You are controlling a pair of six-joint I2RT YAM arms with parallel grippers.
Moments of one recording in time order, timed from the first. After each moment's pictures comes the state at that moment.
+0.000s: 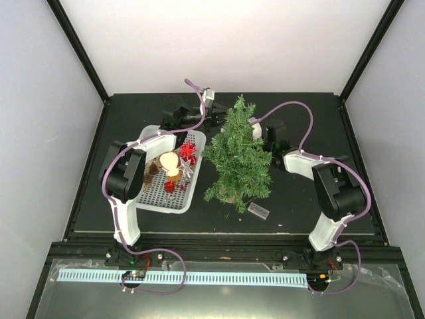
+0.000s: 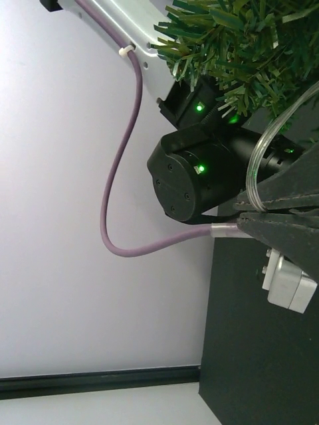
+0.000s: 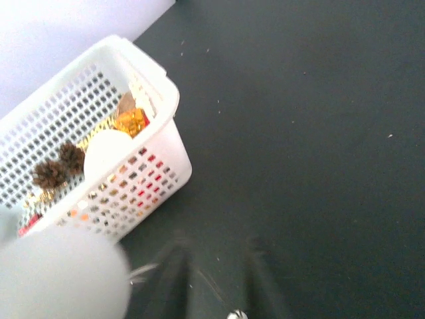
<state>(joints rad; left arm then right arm) -0.40 1.96 1.35 0.93 1.17 -0.41 0.36 1.74 0.93 0.29 -0.62 0.16</state>
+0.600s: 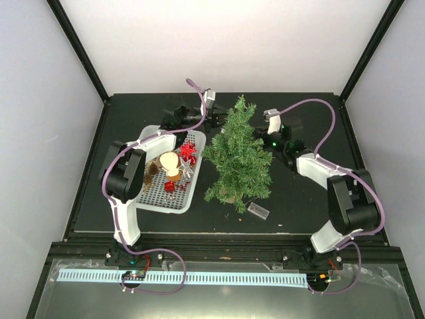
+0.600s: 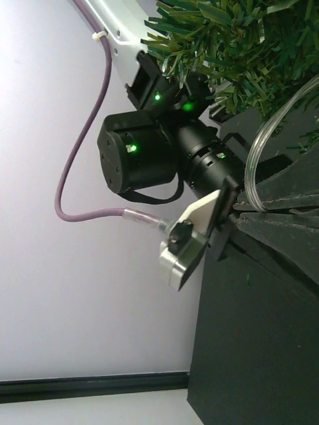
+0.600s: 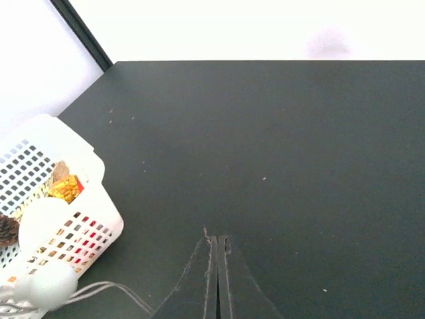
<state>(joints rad) -0.40 1.96 1.35 0.89 1.18 -0.39 0.29 1.61 0.89 0.31 -0.41 0.20</state>
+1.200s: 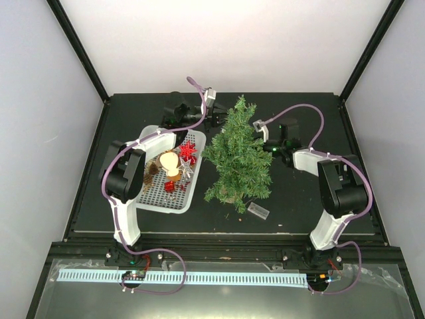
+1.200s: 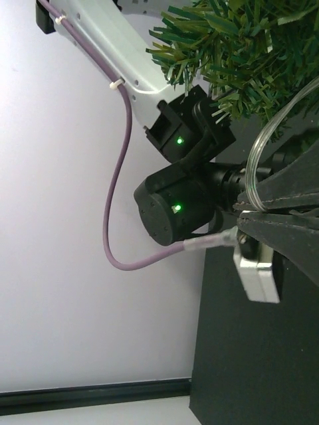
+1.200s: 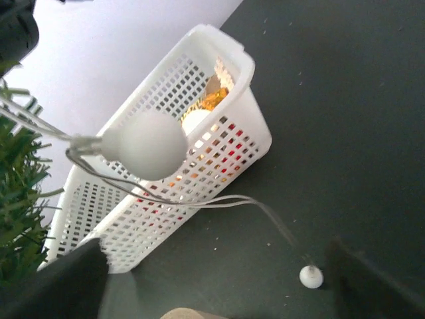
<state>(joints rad) -0.40 1.96 1.37 0.85 1.21 -0.38 0.22 1.76 0.93 0.28 -1.03 0.26</state>
